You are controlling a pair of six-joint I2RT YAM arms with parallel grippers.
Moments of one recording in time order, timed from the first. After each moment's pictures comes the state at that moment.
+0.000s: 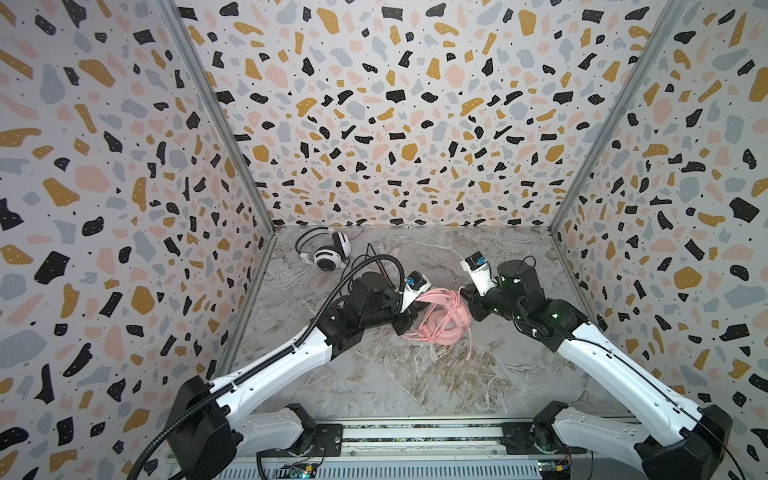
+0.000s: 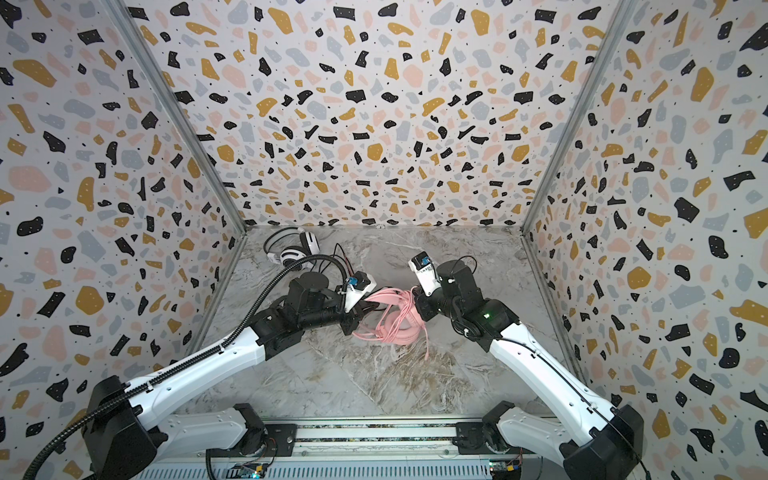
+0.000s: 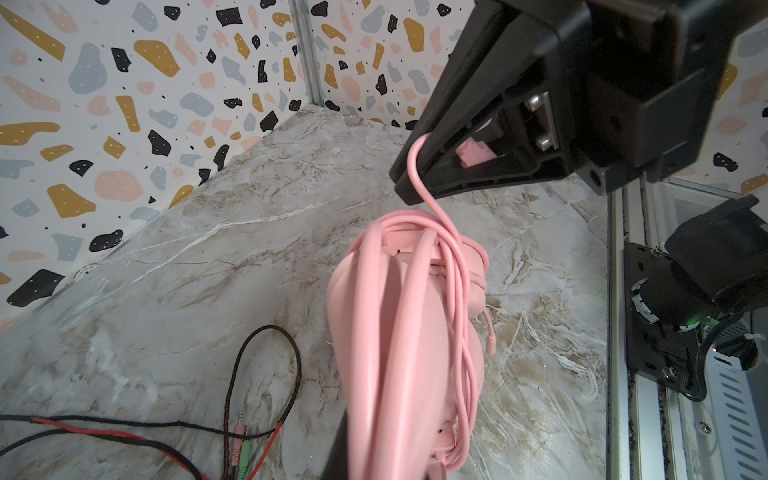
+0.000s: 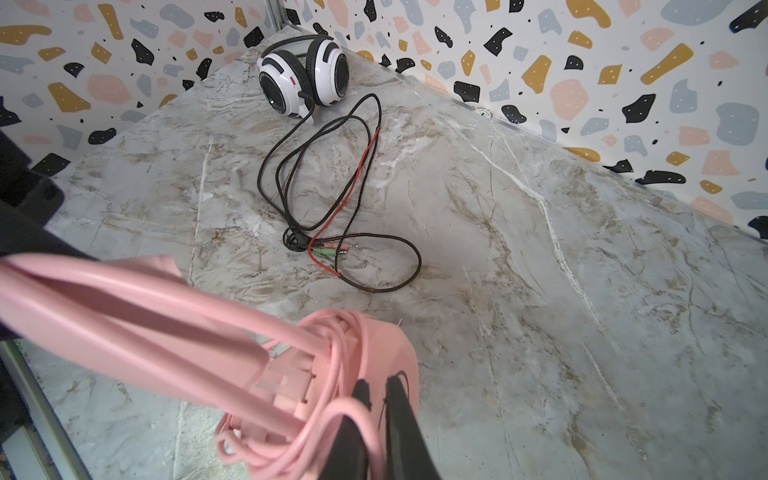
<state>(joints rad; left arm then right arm) -0.76 1.20 0.92 -0.16 0.33 0.17 0.61 1.09 1.03 -0.51 -0.08 -0.02</state>
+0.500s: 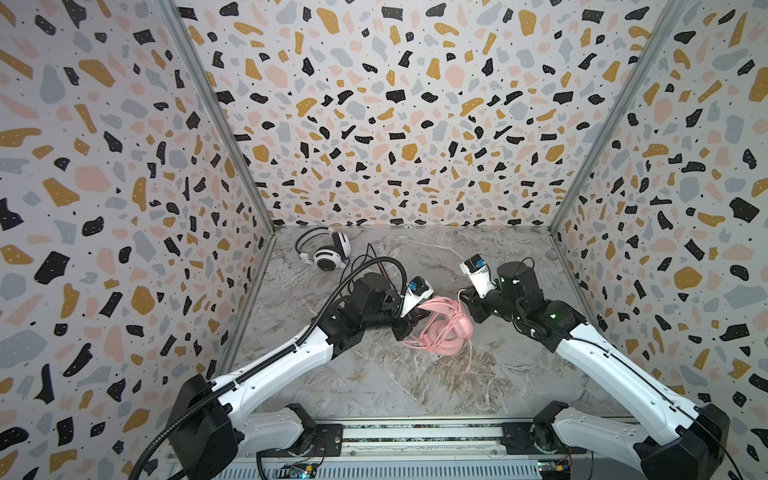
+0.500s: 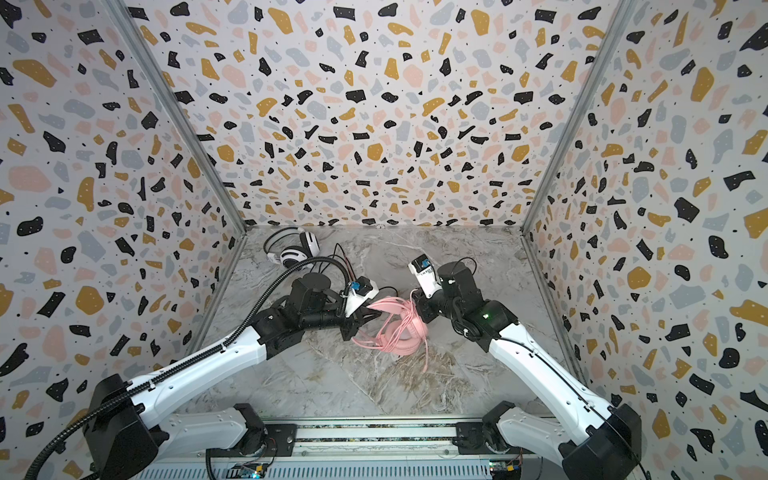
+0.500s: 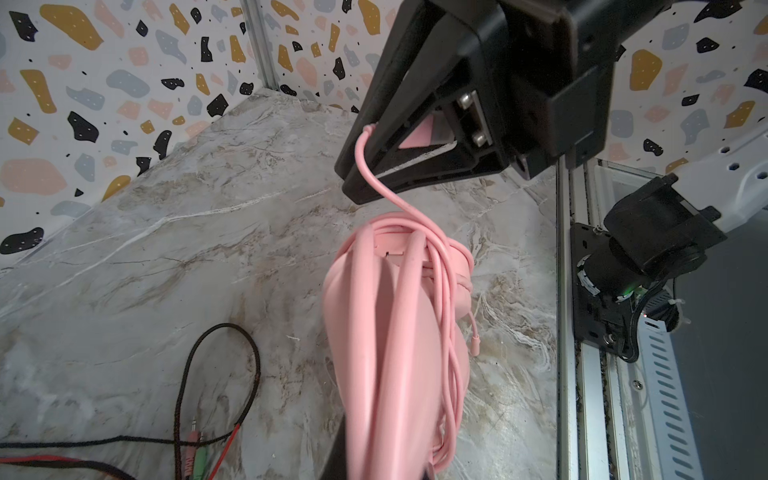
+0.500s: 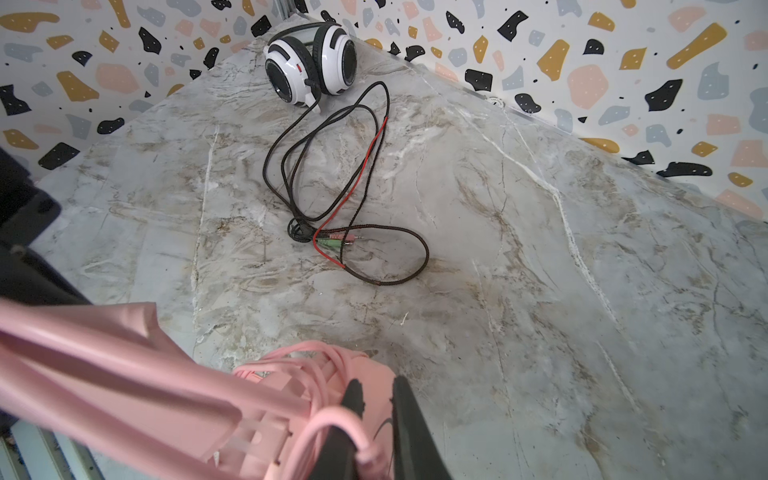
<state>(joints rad) -0.76 1.22 0.92 -0.19 0.45 0.17 0.59 1.10 1.00 -0.50 -0.14 -0.03</state>
